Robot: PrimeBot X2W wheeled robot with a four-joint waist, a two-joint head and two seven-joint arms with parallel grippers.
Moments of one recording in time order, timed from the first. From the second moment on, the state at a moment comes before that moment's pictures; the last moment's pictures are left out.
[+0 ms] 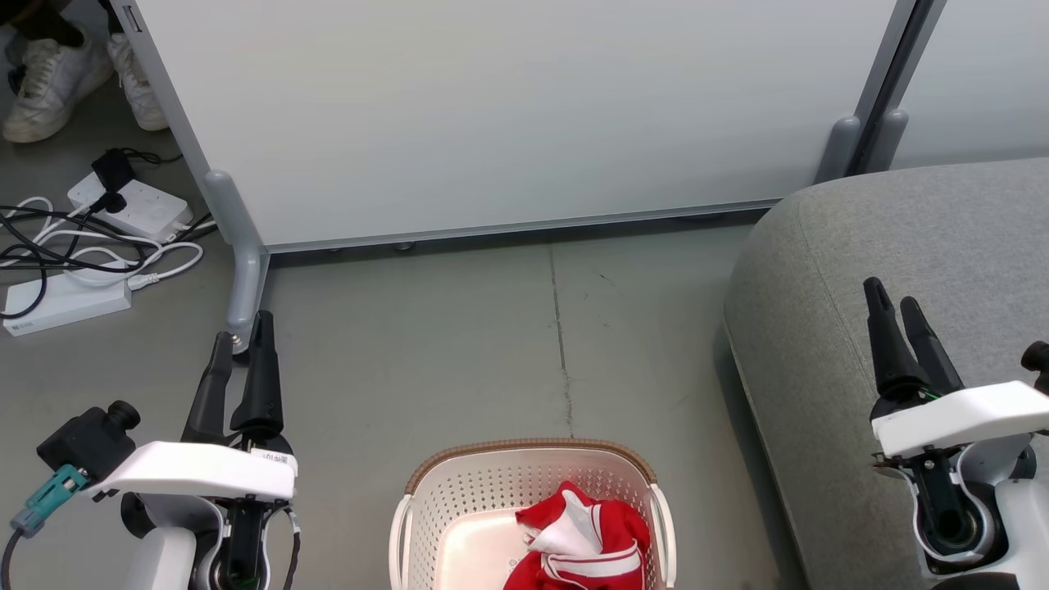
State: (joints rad) left arm -0.17 0.11 -0.05 0.25 -0.85 -0.07 -0.15; right arm -0.25 -0.07 -0.04 0.25 0.78 0.13 0.00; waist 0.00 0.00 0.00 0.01
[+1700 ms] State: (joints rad) left arm -0.17 0.15 -0.11 0.40 -0.39 0.00 -0.22; right arm -0.18 -0.05 0.02 0.30 0.23 0.13 -0.12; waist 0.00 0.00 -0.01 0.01
